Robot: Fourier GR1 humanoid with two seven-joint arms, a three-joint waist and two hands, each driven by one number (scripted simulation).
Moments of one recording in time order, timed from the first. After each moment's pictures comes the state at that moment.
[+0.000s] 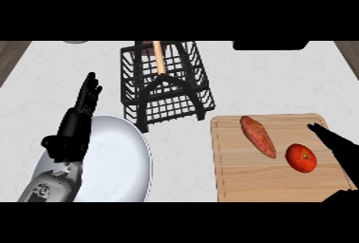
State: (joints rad) left arm -0.18 0.30 -0.25 -1.60 0.06 0.37 0.03; right arm 0.10 -0.54 0.04 -1.94 0.56 0.51 0.51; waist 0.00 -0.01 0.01
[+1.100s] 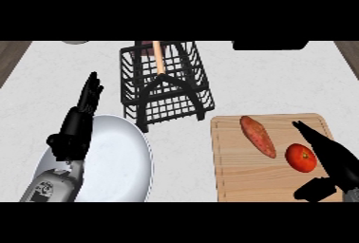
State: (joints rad) left arm -0.19 0.28 -0.24 -1.59 0.03 0.36 0.03; right arm 0.05 -0.41 0.05 -1.74 0.68 0.39 0.39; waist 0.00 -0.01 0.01
